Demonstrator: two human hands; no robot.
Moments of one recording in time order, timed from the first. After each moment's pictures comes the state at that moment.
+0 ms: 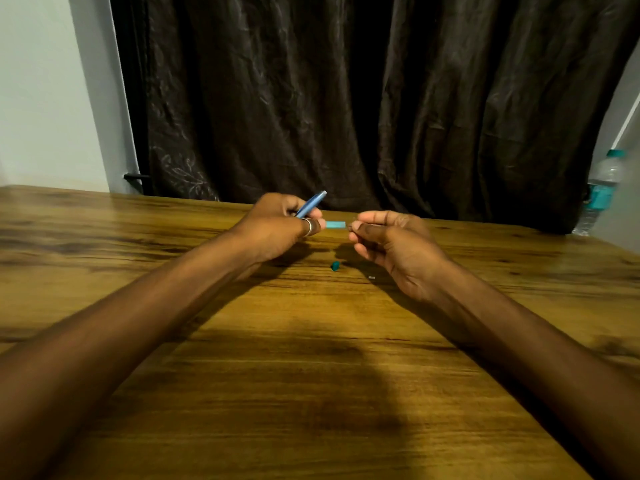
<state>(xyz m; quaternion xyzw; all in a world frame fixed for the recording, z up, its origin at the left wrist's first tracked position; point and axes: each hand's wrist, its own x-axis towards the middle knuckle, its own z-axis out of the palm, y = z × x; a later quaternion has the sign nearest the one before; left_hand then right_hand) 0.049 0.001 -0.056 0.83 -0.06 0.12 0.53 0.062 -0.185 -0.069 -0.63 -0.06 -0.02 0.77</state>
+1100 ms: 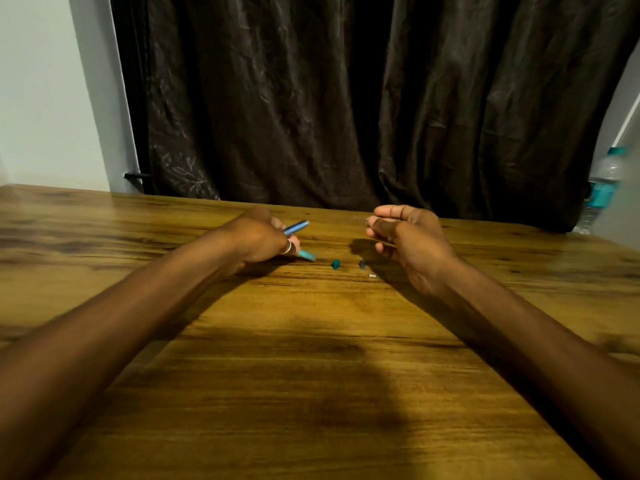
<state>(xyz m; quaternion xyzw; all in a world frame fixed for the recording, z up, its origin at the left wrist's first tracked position) 0.059 0.026 -0.067 0.92 0.01 0.06 0.40 0.074 -0.199 -0.072 -0.69 -0.04 -0.10 0.71</state>
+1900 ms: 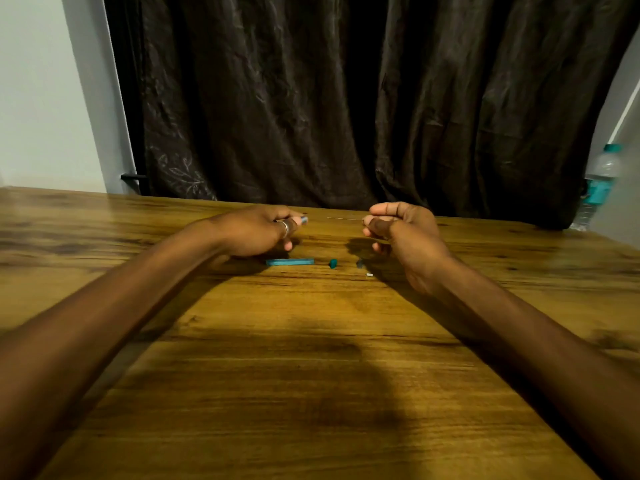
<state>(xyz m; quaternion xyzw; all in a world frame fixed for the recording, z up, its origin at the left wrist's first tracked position) 0.050 0.028 -0.049 0.92 -0.09 0.00 0.39 0.074 -0.200 -0.073 -0.72 -0.06 -0.12 0.68</state>
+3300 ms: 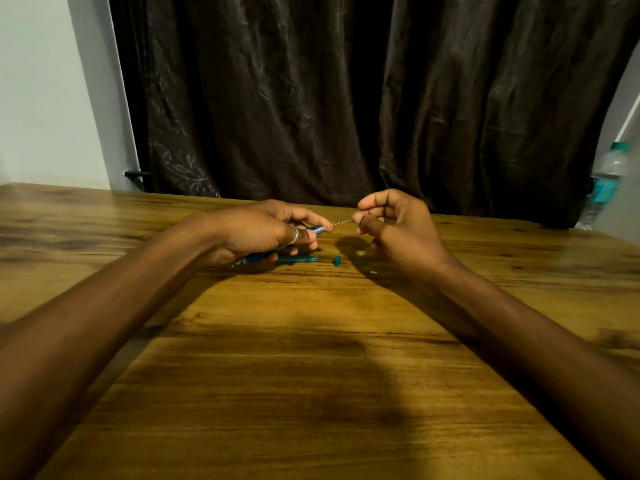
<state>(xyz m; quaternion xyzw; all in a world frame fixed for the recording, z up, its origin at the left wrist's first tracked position) 0.055 0.036 -0.053 0.86 -0.17 -0.09 0.47 0.065 -0.190 -0.070 -0.78 -0.18 -0.17 0.57</state>
